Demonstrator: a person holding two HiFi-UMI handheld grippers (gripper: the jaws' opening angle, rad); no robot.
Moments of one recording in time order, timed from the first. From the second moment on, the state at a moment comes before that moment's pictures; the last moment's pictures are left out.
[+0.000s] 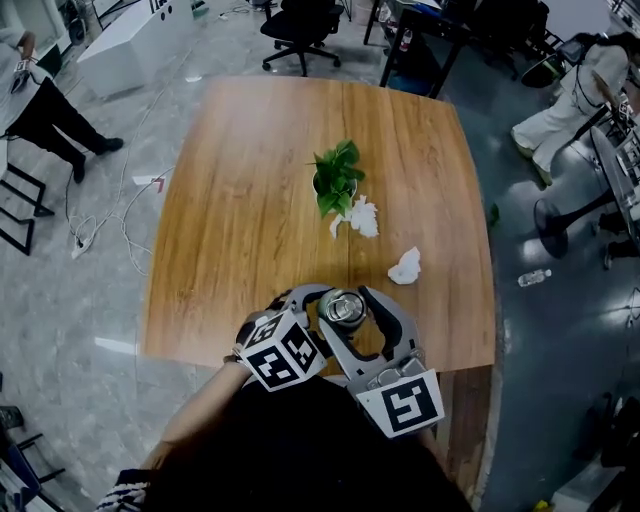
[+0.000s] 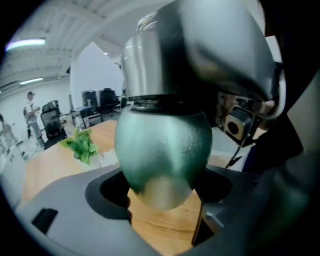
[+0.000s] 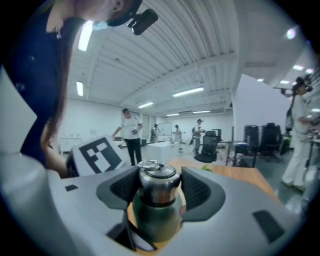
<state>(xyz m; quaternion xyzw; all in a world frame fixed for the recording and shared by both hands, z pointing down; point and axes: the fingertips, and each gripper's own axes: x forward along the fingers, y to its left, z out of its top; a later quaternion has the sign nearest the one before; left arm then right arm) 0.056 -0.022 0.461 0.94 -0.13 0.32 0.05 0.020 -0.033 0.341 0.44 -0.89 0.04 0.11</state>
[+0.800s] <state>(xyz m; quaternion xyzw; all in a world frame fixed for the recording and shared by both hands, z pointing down) 0.058 -0.014 0.476 0.94 -0.11 0.32 0.06 0.006 -0.020 0.354 0.39 -0.90 0.12 0.11</state>
